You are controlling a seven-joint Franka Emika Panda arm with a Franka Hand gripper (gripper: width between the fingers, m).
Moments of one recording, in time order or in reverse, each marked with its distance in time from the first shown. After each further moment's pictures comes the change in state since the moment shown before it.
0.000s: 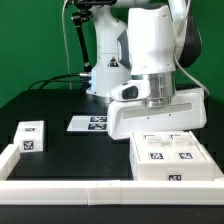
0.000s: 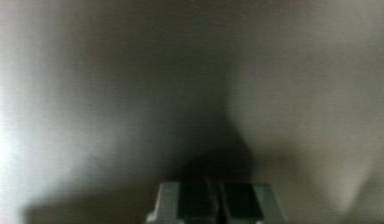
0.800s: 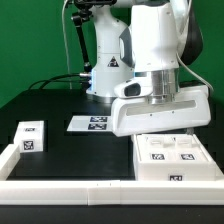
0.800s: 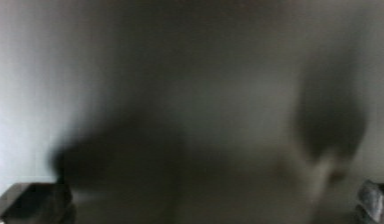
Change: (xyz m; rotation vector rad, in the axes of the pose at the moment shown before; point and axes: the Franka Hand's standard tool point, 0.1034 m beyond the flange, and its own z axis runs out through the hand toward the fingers) arm 0.005 -0.008 -0.003 0.006 0.009 0.047
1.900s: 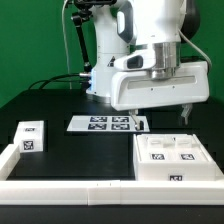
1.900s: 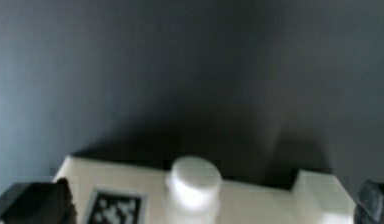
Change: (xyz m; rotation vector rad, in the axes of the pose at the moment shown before) arm -0.013 -0.002 -0.047 -0.022 -0.030 -0.036
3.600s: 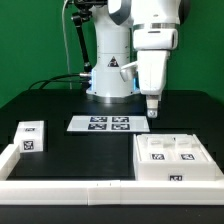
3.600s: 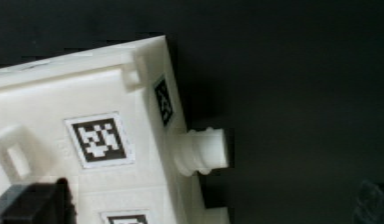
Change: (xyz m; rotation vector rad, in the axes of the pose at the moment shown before) arm 0.016 0.016 -0.039 -0.056 -0.046 -1.188
